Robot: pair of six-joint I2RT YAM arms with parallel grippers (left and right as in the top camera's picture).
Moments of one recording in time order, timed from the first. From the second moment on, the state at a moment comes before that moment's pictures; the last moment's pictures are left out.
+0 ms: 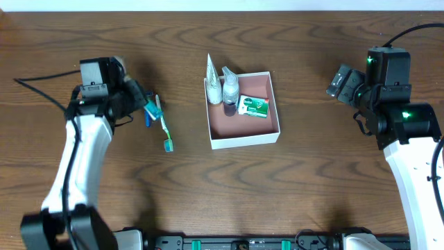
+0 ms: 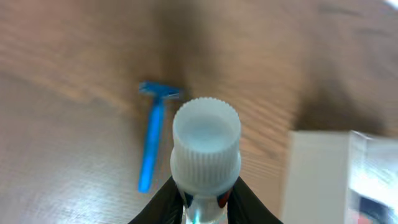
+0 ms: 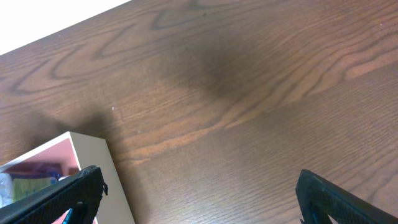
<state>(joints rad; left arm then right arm) 0.10 1.48 1.08 -0.55 0.24 -0.31 0.08 1.30 1.28 -0.83 0.20 0.46</state>
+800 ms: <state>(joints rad) -0.35 1.37 1.08 -0.48 0.28 0.04 0.08 1.30 1.28 -0.83 0.20 0.46</state>
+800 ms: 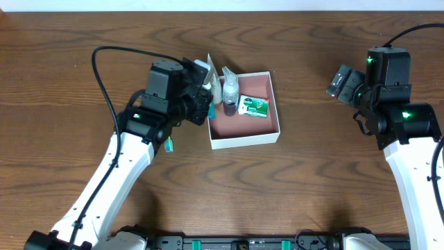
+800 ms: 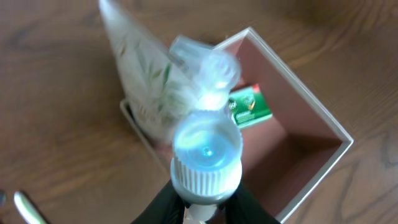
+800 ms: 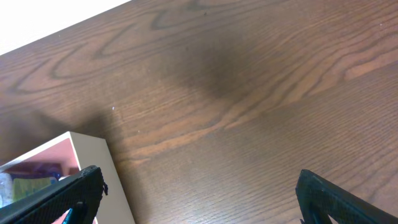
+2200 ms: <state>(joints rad) -0.30 1.42 1.08 -0.54 -0.07 -0.23 0.08 1.30 1.28 -0.83 0.20 0.46</state>
